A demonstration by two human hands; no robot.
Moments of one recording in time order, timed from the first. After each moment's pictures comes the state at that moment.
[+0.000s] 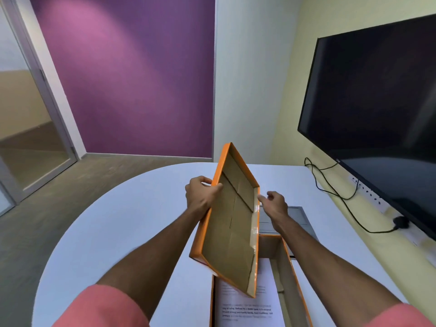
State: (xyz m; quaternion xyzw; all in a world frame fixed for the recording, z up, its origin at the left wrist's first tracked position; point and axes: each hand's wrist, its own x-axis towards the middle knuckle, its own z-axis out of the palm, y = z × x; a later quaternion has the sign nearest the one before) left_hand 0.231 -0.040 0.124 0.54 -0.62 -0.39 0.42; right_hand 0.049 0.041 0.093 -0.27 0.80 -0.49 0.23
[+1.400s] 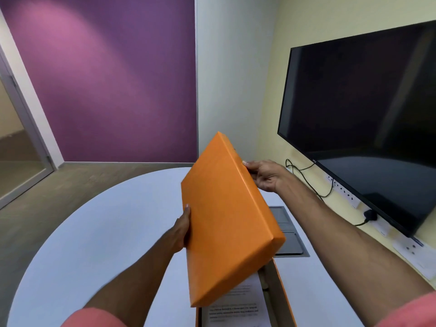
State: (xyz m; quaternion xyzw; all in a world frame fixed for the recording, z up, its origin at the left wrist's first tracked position) left_hand 0.254 -0.020 0.067 0.50 -0.45 -0.72 0.19; right_hand 0.034 0.056 0.216 -0.23 0.54 -0.62 0.52
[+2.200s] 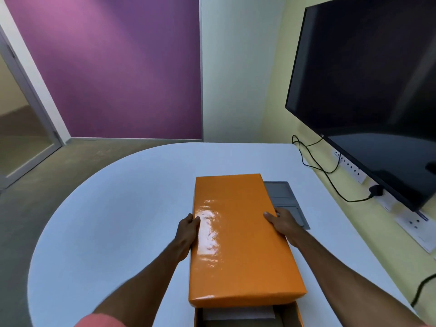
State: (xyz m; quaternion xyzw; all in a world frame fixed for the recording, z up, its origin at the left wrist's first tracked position) left_hand 0.266 0.039 -0.011 0.52 -0.51 -0.64 0.25; right_hand 0.016 0.154 0.023 -0.31 0.78 -0.41 0.35
